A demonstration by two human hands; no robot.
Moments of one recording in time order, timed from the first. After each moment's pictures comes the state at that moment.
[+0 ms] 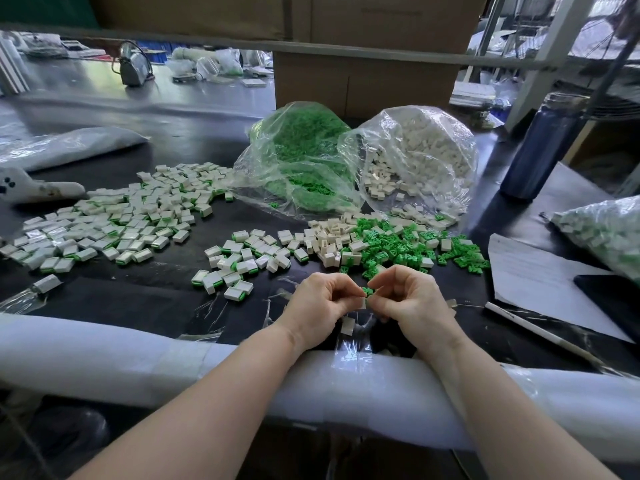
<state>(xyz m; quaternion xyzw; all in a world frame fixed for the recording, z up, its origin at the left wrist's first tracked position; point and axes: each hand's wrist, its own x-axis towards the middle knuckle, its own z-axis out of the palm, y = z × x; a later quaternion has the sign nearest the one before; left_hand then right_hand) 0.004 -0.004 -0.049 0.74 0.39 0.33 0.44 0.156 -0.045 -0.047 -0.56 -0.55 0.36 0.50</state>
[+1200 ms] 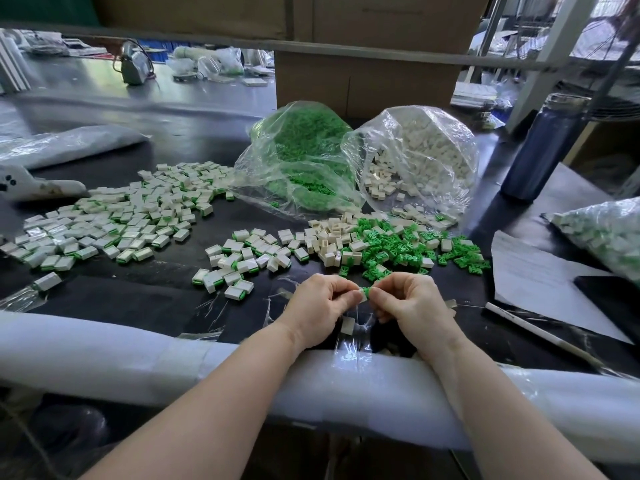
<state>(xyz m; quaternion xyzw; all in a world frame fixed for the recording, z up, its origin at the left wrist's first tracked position) 0.002 -0.002 -0.050 0.76 0.42 0.29 0.41 0.154 -0.044 -0.048 -0.59 -0.52 0.37 0.49</state>
